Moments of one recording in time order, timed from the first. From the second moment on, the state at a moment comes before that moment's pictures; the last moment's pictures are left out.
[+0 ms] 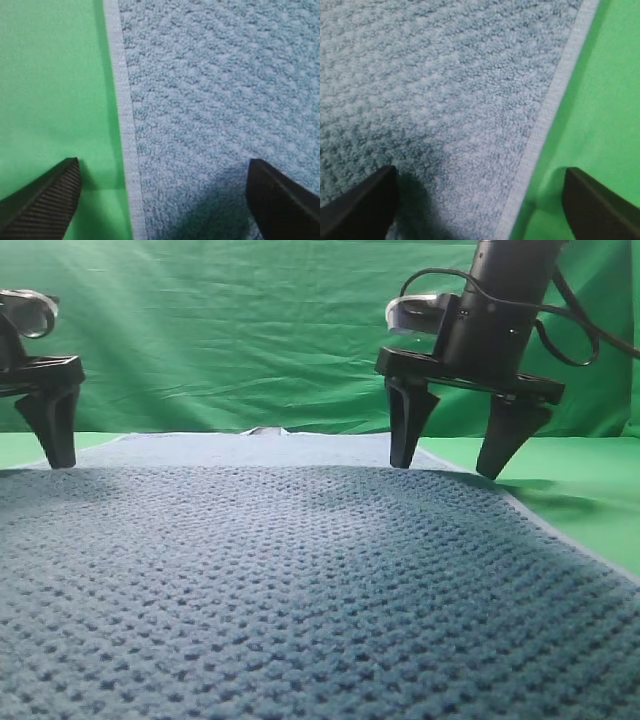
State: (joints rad) left arm -0.06 1.94 -1.22 -0.18 0.55 0.12; right arm 0.37 2.09 -1.51 0.22 0.84 -0.22
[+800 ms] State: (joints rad) left arm -0.06 1.98 -1.40 -0.28 0.84 0.17; right arm 0.36 2.08 -1.61 0.21 0.97 -0.23
